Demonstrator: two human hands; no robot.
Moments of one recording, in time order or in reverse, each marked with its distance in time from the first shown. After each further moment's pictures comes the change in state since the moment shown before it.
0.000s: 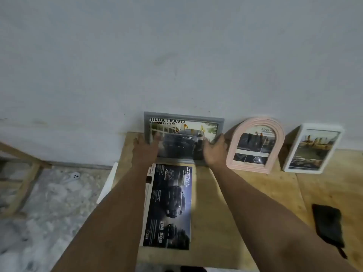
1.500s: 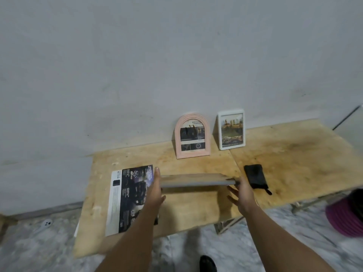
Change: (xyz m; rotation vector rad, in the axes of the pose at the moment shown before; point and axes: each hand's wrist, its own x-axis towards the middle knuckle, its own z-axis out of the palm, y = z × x) left_hand -0.290 -0.004 0.081 -0.634 -0.452 -0.105; right_hand -0.211 0.203 -0.242 0.806 0.143 0.448
